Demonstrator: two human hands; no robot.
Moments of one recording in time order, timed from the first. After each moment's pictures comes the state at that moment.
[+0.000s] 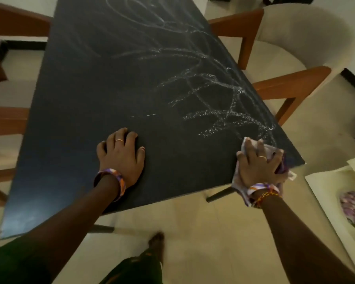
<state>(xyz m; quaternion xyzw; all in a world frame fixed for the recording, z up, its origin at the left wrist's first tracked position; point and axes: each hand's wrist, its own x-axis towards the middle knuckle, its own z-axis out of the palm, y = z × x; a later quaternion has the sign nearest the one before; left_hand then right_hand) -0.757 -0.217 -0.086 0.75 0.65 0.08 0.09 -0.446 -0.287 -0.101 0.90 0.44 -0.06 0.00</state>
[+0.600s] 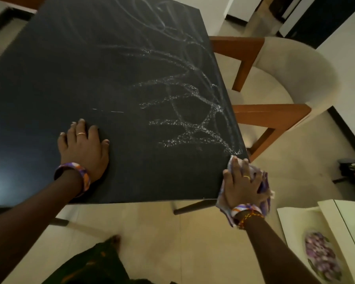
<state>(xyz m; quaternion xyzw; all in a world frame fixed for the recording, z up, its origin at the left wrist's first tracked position) -0.700 -0.224 -0.090 0.65 0.76 0.07 0.08 -0.344 -0.289 -0.094 0.85 0.52 -0.05 0.04</state>
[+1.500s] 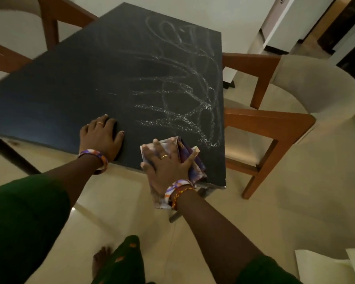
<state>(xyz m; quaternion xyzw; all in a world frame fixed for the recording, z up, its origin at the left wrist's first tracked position) -0.586 -0.279 -0.091 0.58 0.81 0.12 0.04 -0.387 -0.303 -0.083 0.51 0.85 -0.07 0.02</state>
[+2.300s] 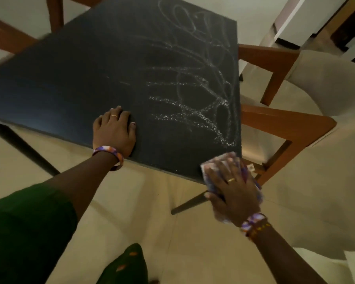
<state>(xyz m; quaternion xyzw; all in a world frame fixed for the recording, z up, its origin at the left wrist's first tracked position) -0.585 -0.280 -0.094 0.57 0.81 0.16 0.03 -0.261 -0.313 -0.104 0.46 0.88 0.08 0.00</state>
